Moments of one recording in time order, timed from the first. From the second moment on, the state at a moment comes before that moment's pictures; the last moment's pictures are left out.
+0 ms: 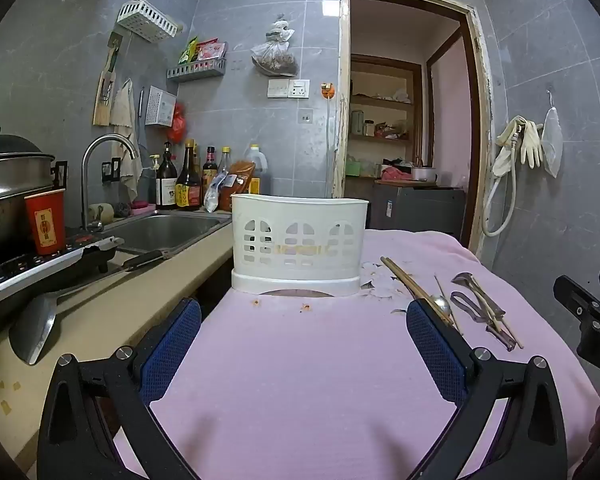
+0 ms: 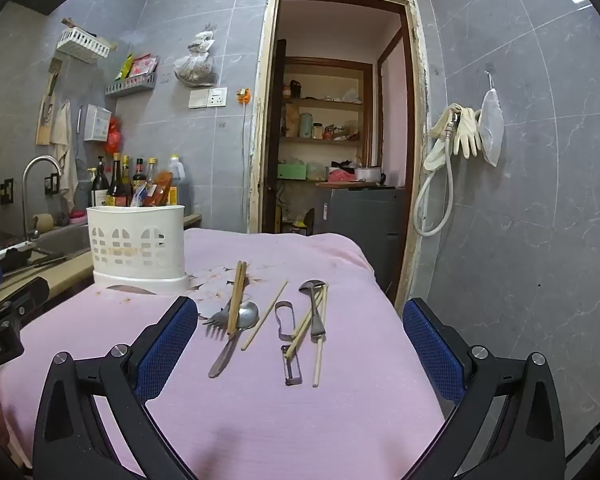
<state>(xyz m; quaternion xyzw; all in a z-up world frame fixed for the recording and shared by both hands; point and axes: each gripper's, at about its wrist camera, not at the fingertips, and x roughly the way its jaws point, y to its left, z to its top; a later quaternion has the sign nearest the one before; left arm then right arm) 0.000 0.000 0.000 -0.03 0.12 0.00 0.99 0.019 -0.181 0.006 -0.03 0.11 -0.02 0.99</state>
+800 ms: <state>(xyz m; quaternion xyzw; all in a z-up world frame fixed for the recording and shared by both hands) 0.003 0.000 -0.005 -0.03 0.13 0.00 0.99 0.019 -0.179 0.006 -0.03 0.11 -0.02 0.99</state>
